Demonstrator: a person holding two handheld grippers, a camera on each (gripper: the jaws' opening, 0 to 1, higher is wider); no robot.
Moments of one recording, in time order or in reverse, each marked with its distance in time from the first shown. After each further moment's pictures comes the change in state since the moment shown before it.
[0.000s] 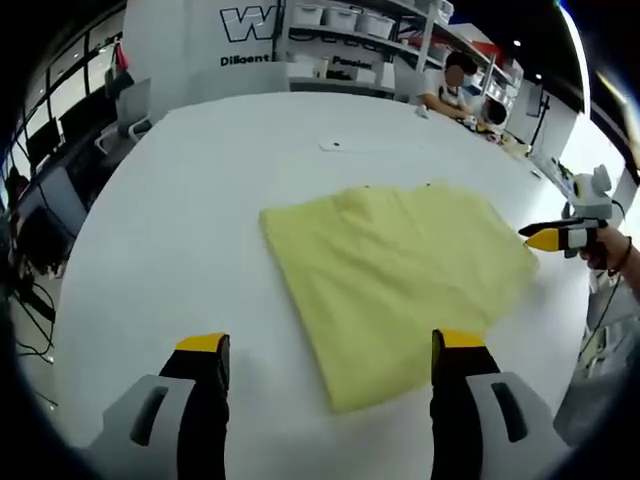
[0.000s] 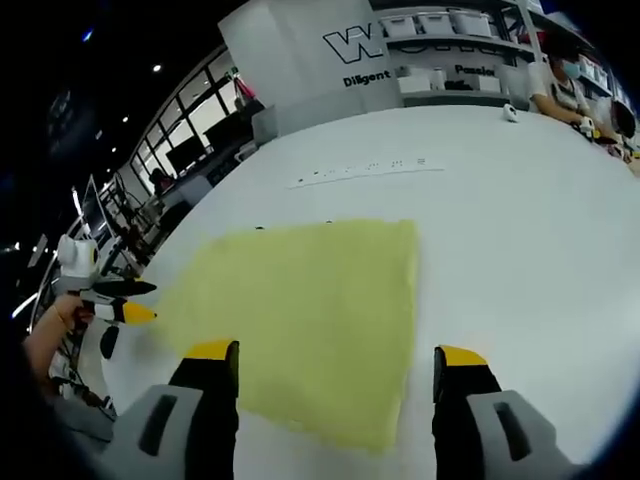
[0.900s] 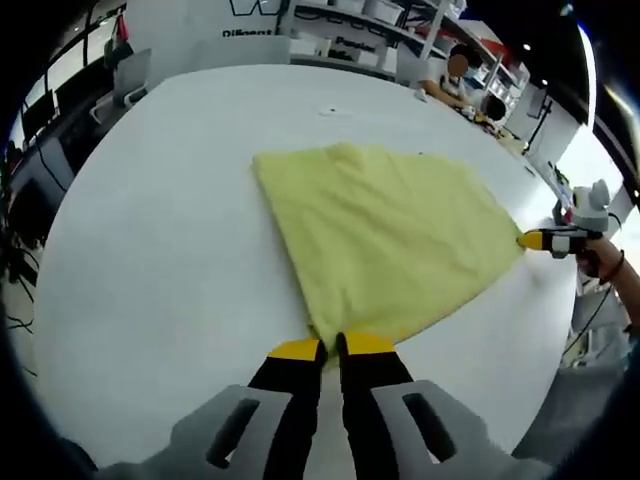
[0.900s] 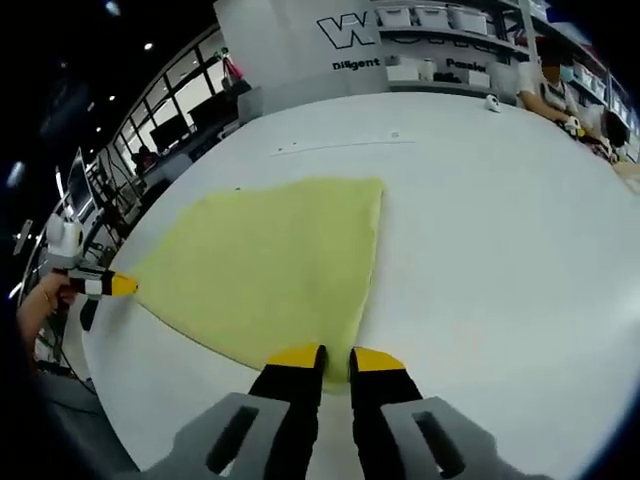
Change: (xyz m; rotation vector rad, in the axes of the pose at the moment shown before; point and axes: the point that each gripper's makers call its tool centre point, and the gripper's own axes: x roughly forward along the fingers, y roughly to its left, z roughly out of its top) left arm -0.006 -0.011 -0.042 -0.045 0.086 -0.052; right arm -0.018 -0.025 -0.041 -0.039 0.068 -0.101
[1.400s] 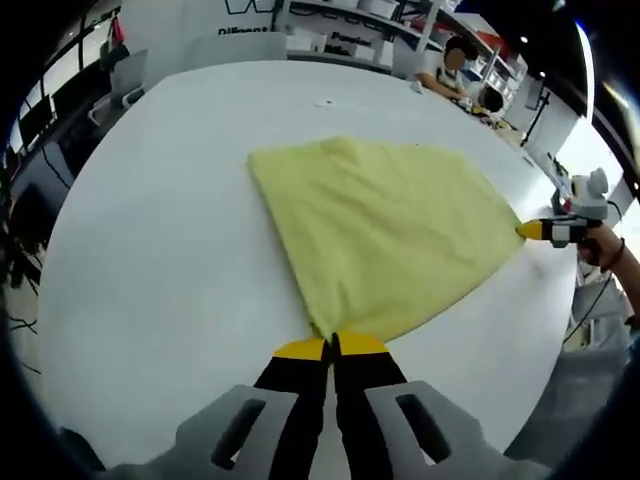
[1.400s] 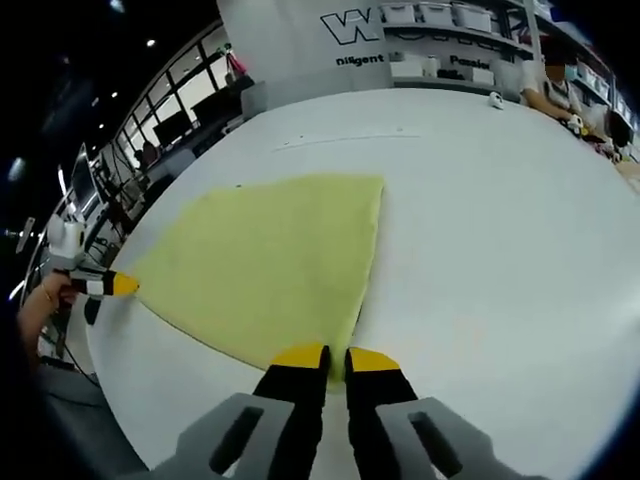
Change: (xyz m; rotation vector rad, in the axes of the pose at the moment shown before) left arm -0.015 0.001 -0.020 0.011 0.021 0.006; right arm -0.010 0.011 -0.015 0.001 0.022 0.024
